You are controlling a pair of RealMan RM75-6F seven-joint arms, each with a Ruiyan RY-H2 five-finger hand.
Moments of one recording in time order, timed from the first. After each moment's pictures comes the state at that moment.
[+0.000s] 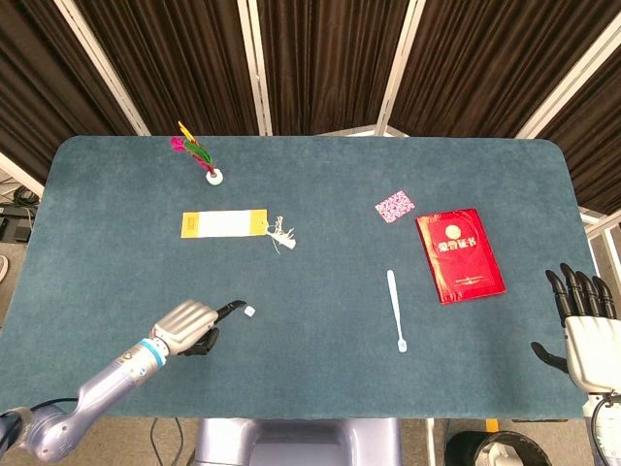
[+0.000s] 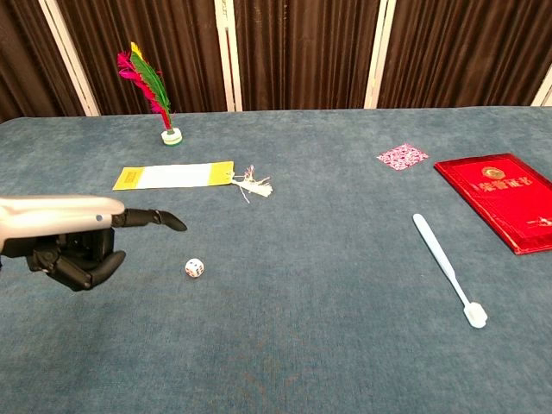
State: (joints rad) left arm -0.63 -1.26 -0.07 -1.81 1.23 0.67 0.23; right arm 0.06 -1.03 0.10 -1.80 -1.46 1.51 -0.28
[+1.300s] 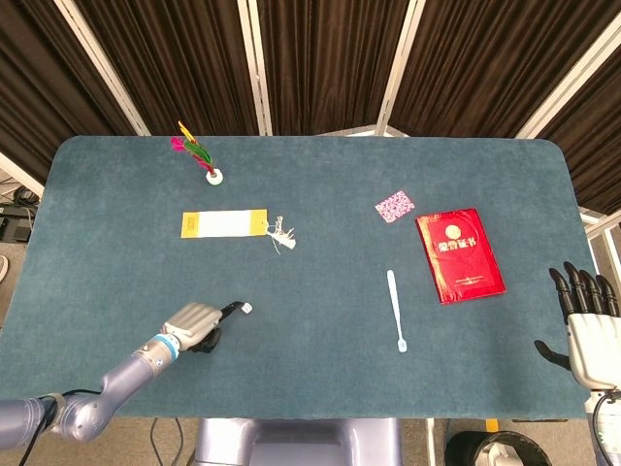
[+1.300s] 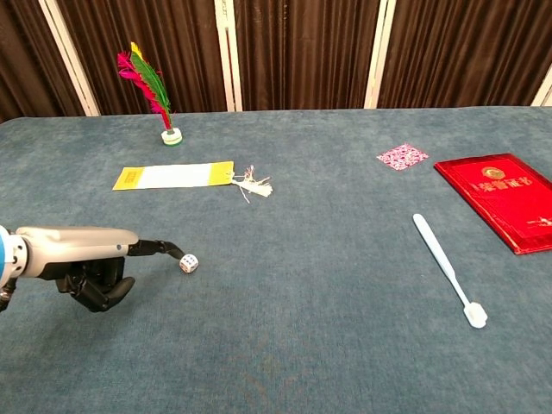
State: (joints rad) left arm -0.76 -1.37 0.02 -1.69 0.93 0.67 0.32; right arm 0.07 -1.03 0.10 -1.79 -1.43 1.50 -0.28
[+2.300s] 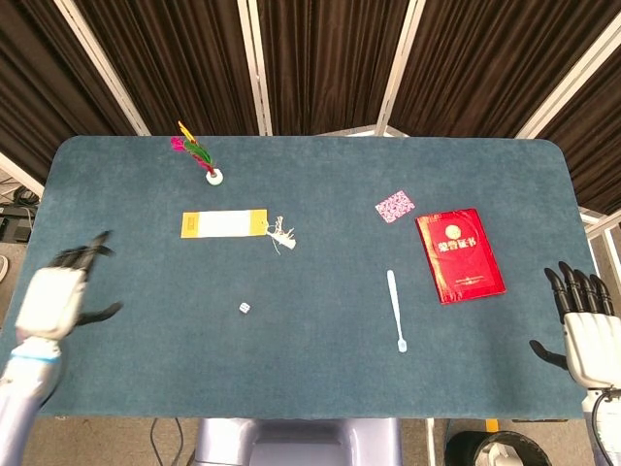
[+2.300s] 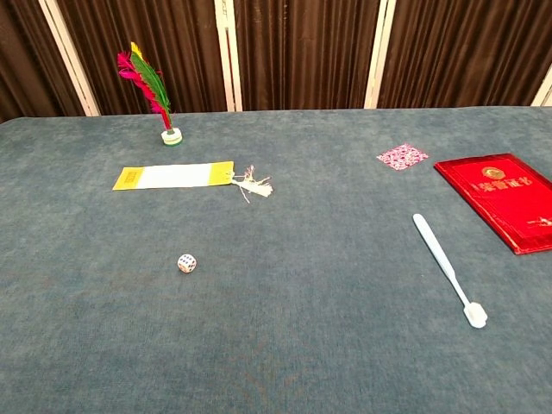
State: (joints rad) left arm -0.31 -1.10 0.00 -1.81 1.38 1.50 0.12; right arm 0.08 -1.02 0.10 -1.79 -1.43 1.48 -0.24
